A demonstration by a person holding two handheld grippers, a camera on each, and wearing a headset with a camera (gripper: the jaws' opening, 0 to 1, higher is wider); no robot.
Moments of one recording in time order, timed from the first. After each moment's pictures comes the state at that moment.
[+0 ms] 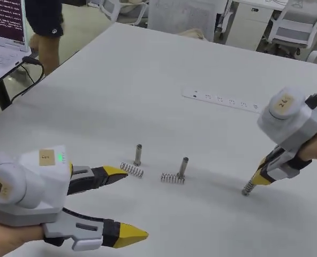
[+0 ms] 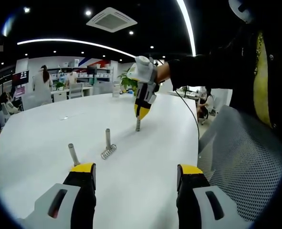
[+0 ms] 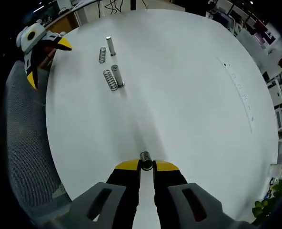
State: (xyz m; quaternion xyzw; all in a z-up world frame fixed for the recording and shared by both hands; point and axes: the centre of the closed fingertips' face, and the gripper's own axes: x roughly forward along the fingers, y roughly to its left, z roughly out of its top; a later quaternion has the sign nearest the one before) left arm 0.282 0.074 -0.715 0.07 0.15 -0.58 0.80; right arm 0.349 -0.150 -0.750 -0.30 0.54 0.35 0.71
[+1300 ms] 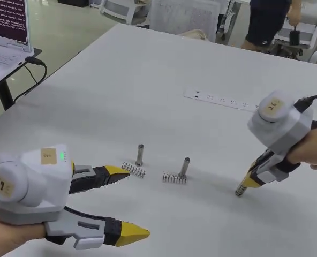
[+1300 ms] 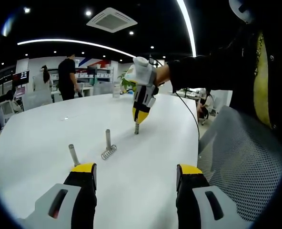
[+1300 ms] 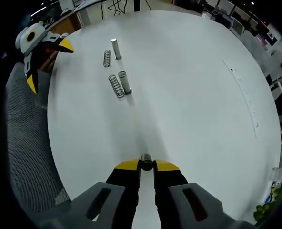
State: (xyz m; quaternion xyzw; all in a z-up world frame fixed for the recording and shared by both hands) left arm 0.282 0.075 -0.714 0.07 0.15 -0.58 0.80; right arm 0.347 -0.130 -0.755 -0.30 0.53 0.36 0.70
